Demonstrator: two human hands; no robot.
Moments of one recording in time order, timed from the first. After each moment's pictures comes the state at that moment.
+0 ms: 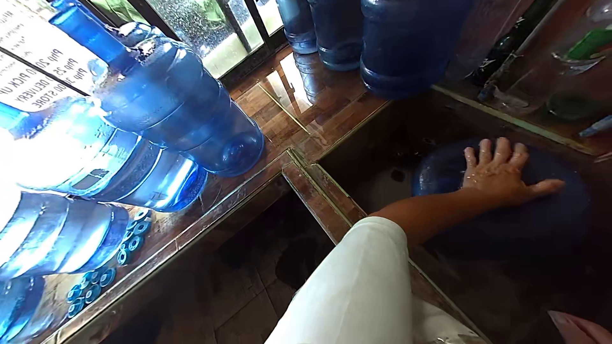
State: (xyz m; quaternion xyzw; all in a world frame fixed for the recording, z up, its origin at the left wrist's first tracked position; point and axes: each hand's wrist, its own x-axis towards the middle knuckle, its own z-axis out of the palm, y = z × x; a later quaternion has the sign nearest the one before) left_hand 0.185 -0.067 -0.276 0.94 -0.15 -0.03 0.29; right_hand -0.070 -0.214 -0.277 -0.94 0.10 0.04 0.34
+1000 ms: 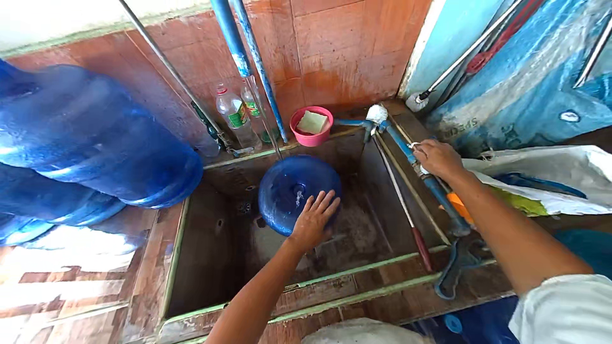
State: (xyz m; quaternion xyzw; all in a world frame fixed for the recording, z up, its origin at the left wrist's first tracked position) left_hand 0.080 -0.060 -0.263 0.77 -0.61 -0.14 0.12; right_hand -0.084 -0.430 -0.245 -0.93 0.34 -0.06 0.12
